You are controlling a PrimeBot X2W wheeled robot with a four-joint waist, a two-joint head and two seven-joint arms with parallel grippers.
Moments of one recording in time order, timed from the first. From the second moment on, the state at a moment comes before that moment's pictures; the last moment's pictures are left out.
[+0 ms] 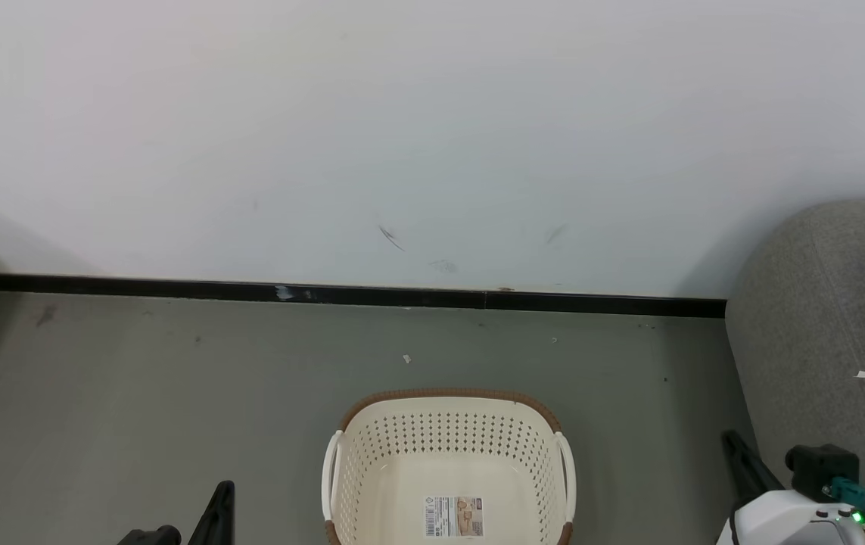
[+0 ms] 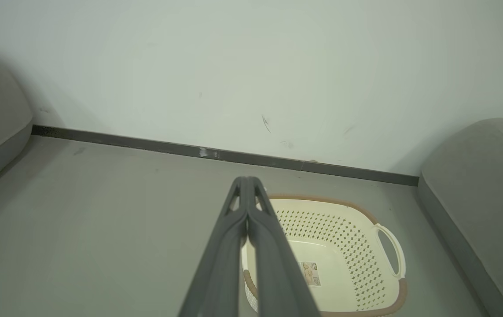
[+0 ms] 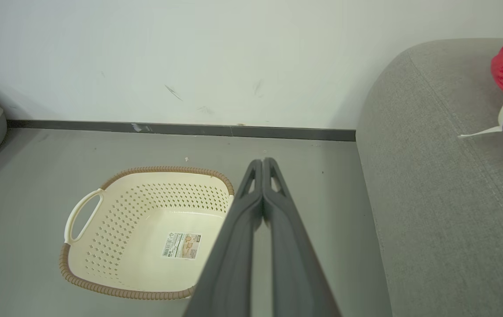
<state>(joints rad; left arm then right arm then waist) 0.05 0.10 -0.22 0.27 -0.43 0.11 -0.25 -0.08 -0.01 -0.13 0.50 -0.05 0.13 -0.24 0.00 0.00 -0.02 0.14</state>
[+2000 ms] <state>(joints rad) 0.00 0.07 -0.05 0.28 -1.15 -0.03 -0.03 -0.17 -0.02 -0.25 0.46 0.91 0.13 0.08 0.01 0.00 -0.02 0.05</state>
